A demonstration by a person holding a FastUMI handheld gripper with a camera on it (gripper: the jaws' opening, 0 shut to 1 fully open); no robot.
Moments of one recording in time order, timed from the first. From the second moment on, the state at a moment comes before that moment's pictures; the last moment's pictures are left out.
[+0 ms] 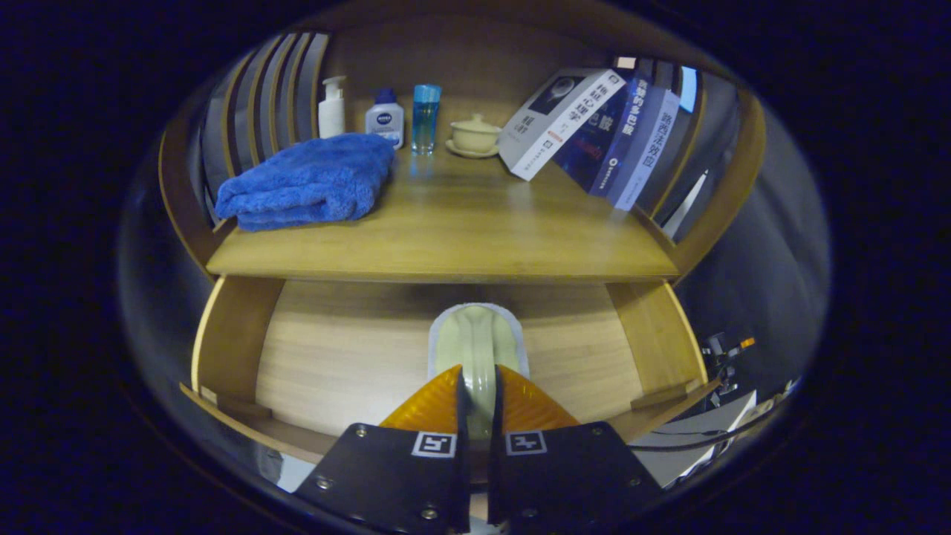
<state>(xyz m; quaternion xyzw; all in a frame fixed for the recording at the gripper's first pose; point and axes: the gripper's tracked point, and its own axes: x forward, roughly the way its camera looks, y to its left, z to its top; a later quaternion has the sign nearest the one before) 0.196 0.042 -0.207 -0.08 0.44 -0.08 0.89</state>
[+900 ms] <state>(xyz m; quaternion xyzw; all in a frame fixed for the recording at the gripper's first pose) 0.319 0.063 -0.162 -0.05 0.34 -0.04 0.94</state>
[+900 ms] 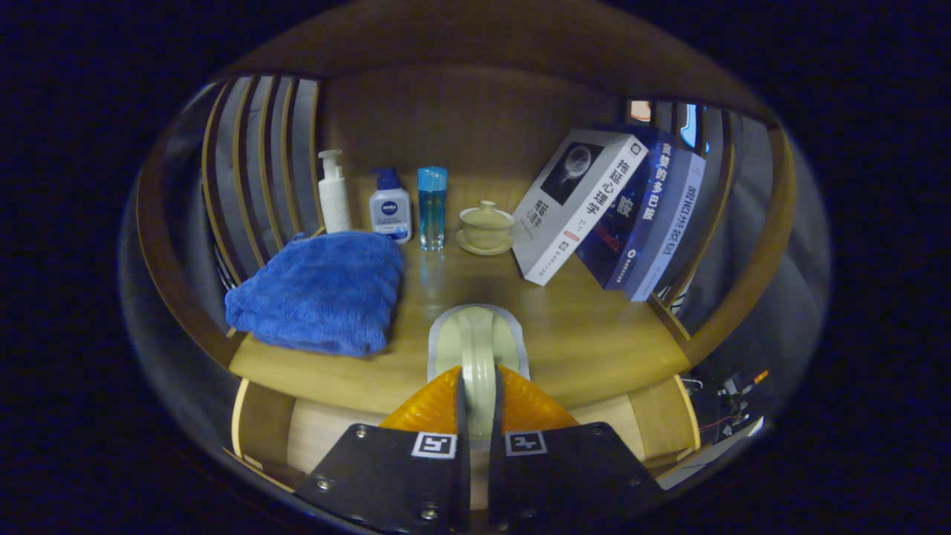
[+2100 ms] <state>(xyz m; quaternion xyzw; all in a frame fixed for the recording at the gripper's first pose) 0.256 0.068 -0.089 -0.03 0.15 -0.02 0.99</state>
